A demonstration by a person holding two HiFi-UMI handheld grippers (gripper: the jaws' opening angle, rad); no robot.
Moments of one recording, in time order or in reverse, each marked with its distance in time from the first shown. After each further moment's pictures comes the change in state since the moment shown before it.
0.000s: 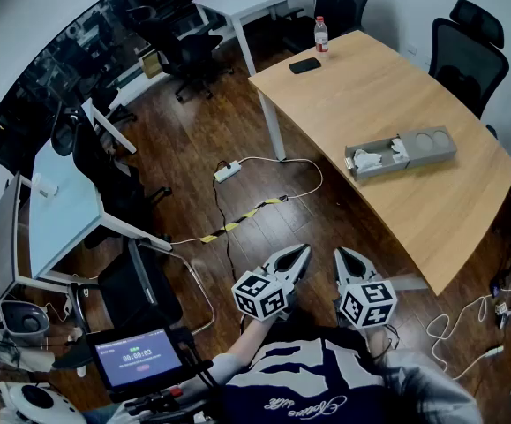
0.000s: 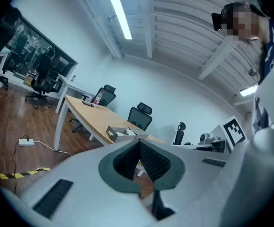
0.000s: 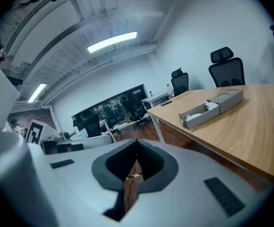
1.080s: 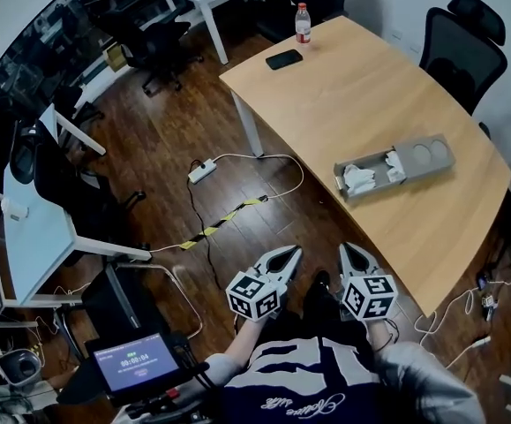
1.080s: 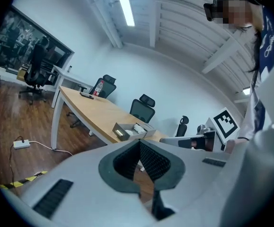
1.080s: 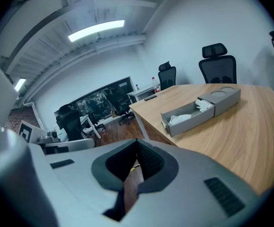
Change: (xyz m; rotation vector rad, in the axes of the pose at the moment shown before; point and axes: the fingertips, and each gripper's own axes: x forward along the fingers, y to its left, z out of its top) left arm 0.087 0.091 0.011 0.004 0.107 -0.024; right arm 0.096 -0.098 0.028 0.033 0.099 -0.160
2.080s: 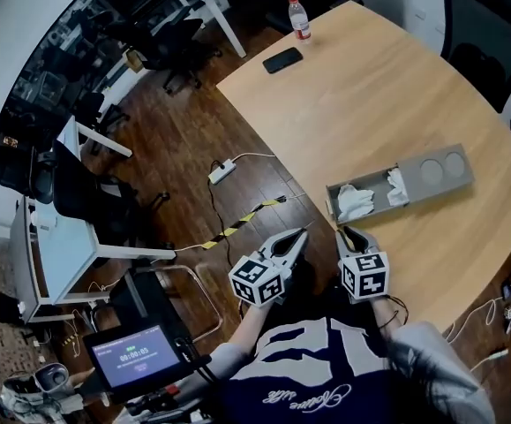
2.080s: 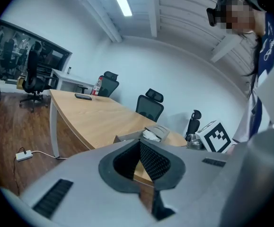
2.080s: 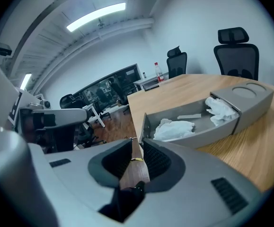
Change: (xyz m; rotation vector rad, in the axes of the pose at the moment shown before) left arm 0.132 0.023 0.048 0.043 0.064 0.100; right arm 0.100 -0.099 0.029 -0.088 0.160 0.120
